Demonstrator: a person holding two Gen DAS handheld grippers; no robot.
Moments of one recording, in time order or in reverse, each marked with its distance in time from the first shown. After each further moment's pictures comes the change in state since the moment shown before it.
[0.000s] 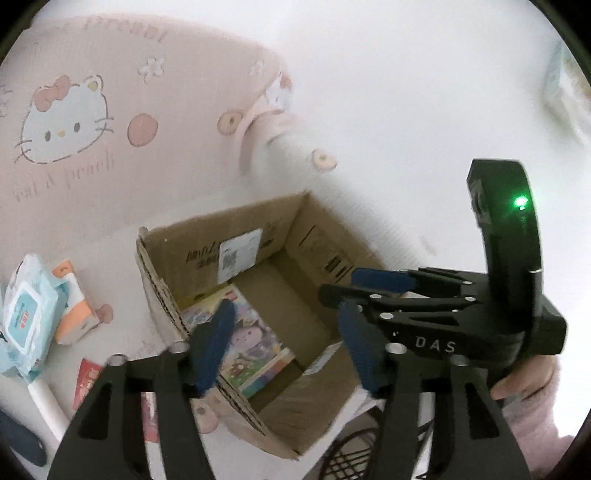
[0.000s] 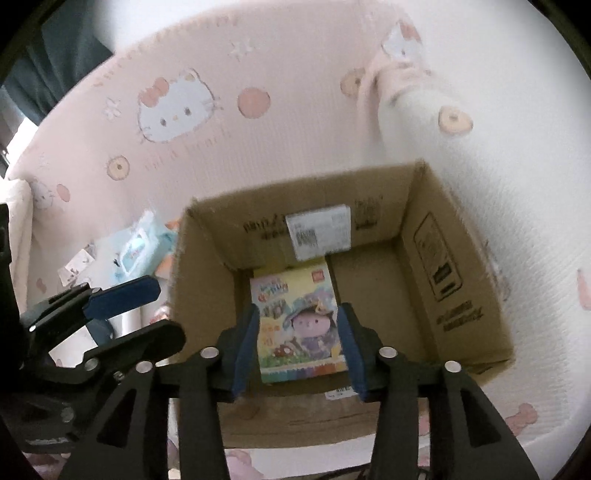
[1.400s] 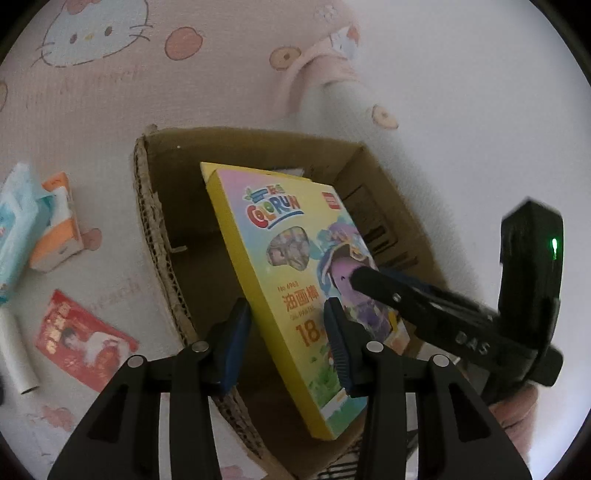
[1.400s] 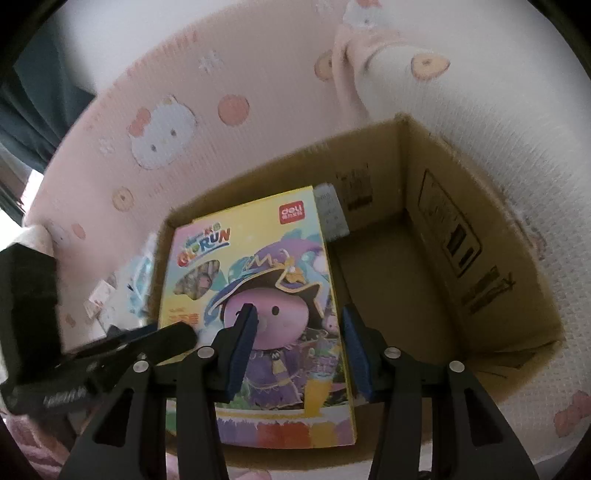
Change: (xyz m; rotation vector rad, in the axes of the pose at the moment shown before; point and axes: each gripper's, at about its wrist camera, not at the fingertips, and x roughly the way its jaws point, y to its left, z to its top) left arm 0.077 0.022 -0.031 -0.215 0.175 0.114; right arm 0.050 -0.058 -0.024 0.155 -0.010 0.153
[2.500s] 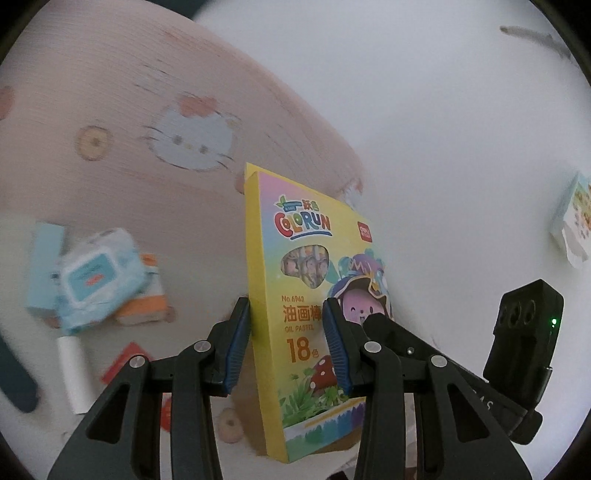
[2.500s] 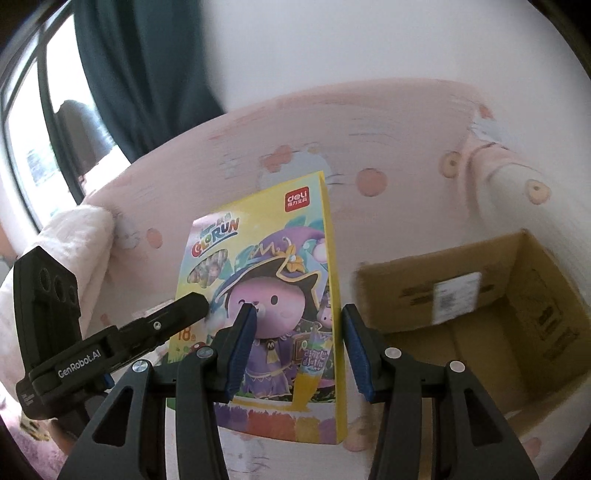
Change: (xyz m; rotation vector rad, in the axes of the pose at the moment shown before) left arm -0.151 0.079 -0.024 -0.123 -0.497 -0.109; right arm -0.053 0.185 -0.029 -0.205 -0.325 0.116
